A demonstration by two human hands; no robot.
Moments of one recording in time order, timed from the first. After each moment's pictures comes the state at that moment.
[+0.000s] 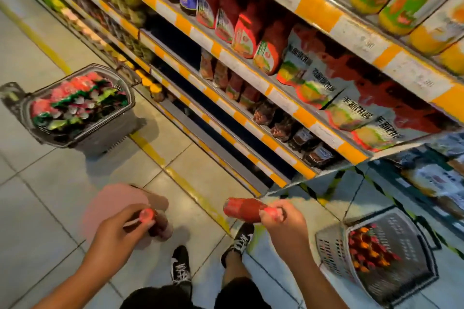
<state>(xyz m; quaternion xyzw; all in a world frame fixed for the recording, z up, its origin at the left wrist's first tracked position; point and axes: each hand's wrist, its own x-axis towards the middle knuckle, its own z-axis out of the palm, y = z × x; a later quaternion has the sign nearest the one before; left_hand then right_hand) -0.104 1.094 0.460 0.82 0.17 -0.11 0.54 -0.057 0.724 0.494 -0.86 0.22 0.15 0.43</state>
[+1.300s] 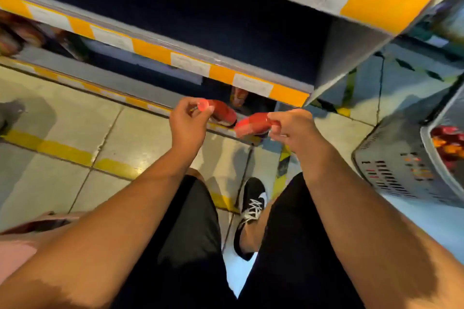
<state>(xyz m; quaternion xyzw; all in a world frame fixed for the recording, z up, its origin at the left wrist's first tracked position) 0.155 0.813 -0.053 0.78 0.06 -0.05 0.62 0.099 0.584 -0.008 -0.61 0.50 0.06 0.61</state>
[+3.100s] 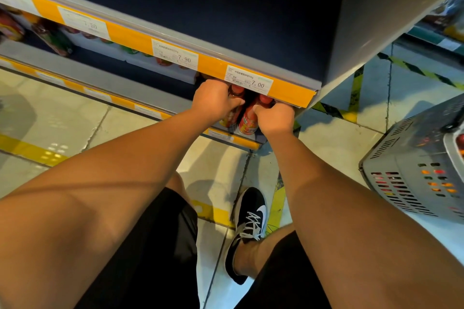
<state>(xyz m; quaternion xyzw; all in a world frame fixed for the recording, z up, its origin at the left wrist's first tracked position) 0.228 0.724 -0.095 0.93 -0.20 -0.12 0.28 0.140 0.587 -0.088 -0.83 0.42 0.00 0.37</state>
